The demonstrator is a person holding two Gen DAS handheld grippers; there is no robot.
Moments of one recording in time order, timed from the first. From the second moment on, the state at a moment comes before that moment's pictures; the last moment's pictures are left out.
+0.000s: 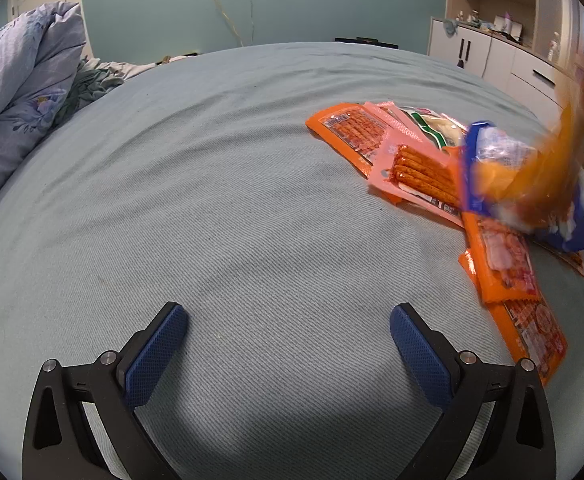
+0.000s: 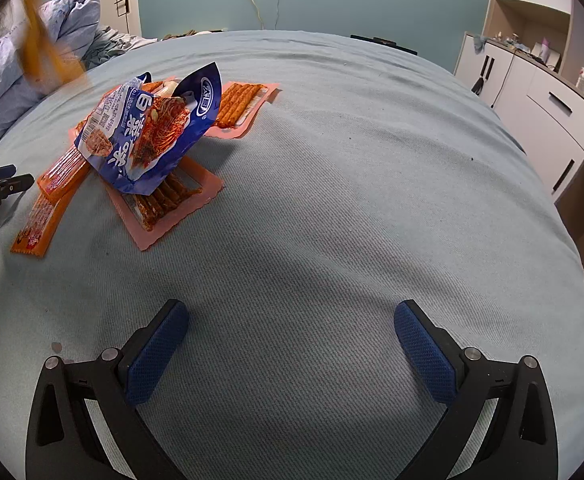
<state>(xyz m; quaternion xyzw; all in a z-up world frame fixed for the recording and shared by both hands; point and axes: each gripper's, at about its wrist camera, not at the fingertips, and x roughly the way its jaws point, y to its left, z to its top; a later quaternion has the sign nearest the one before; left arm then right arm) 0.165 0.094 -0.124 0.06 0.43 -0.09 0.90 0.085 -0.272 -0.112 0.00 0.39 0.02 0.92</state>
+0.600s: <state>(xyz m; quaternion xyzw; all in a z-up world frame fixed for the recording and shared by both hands) 0.166 0.095 -0.124 0.06 0.43 -0.09 0.90 0.084 -0.273 -0.111 0.00 0.39 0.02 0.92</state>
